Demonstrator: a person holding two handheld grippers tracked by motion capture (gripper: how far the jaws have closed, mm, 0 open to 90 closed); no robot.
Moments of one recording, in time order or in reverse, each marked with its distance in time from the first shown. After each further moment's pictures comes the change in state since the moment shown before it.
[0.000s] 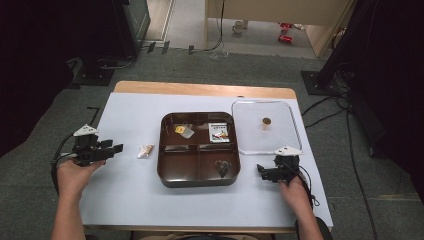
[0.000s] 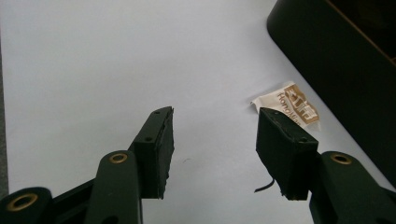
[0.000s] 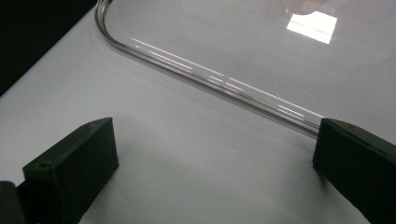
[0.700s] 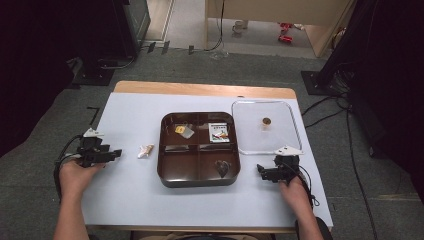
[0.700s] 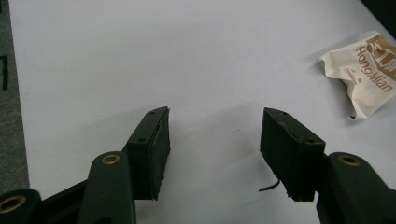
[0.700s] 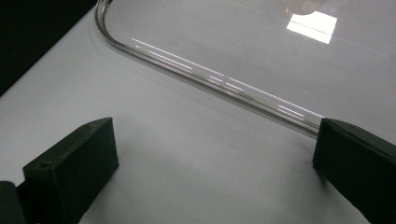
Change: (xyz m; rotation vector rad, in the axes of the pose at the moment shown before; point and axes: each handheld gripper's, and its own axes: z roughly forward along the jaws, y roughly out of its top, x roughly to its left) left arm 0.014 -0.012 0.023 0.124 0.091 0.023; right arm 0.000 0.000 0.000 0.000 0.000 -0.001
